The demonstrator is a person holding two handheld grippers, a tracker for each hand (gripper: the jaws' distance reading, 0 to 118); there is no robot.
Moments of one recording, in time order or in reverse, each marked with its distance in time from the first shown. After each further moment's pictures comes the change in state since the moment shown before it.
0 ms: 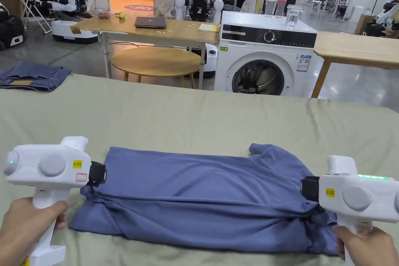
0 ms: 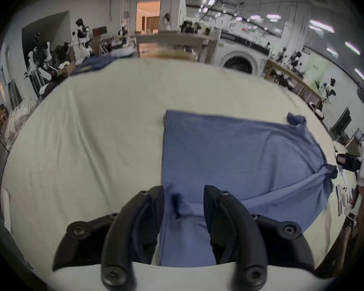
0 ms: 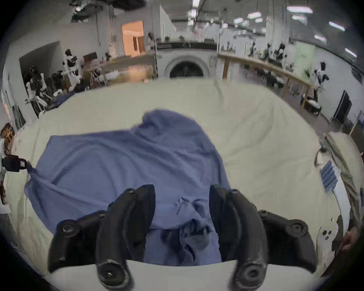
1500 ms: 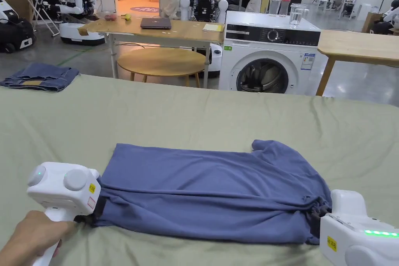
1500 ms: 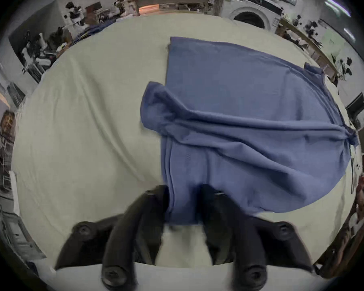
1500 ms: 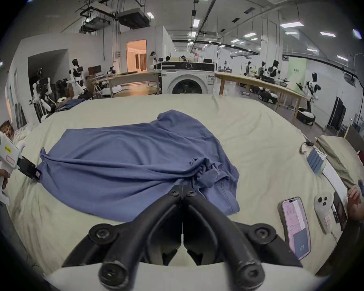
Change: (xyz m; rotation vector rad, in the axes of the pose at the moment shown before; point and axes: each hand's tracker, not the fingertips) left arm -0.006 -0.041 -0.057 -0.385 0.122 -0.052; right arm -0.013 -0.081 0.064 0.048 -0.022 0.010
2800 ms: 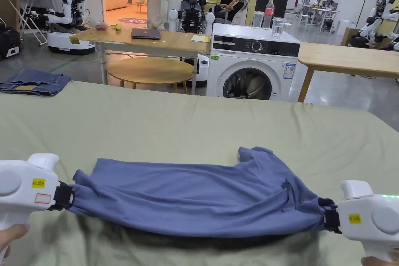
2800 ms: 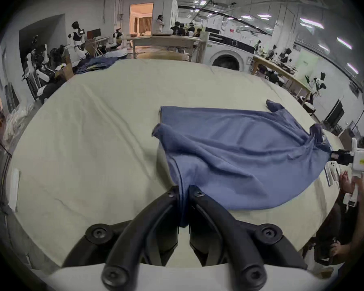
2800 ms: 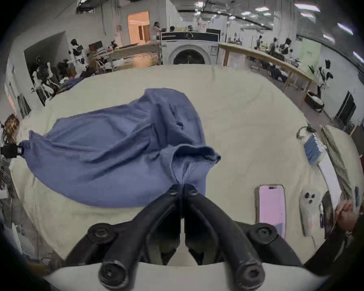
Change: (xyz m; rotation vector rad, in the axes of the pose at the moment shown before) left arm -0.043 -0.091 0.129 0.280 -0.150 0.019; right arm 0.064 0.004 0.045 -0.231 0.052 0.027
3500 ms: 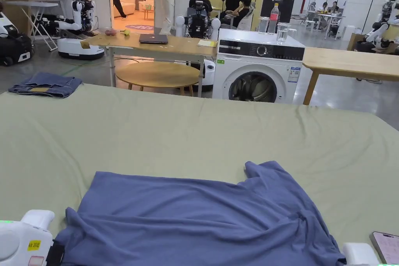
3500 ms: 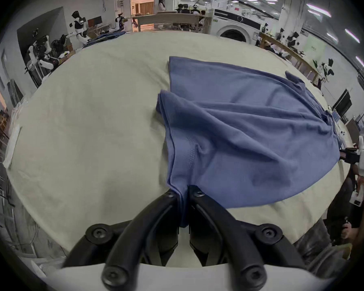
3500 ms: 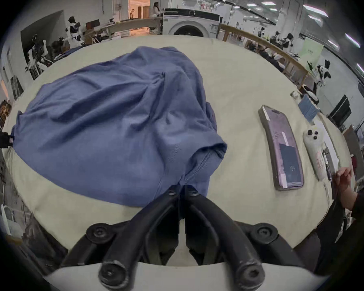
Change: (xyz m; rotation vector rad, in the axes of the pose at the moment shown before) left arm -0.007 -0.102 -0.014 -0.134 0.065 0.005; right arm -0.018 -0.107 -0.003 -0.120 -0.092 0.024
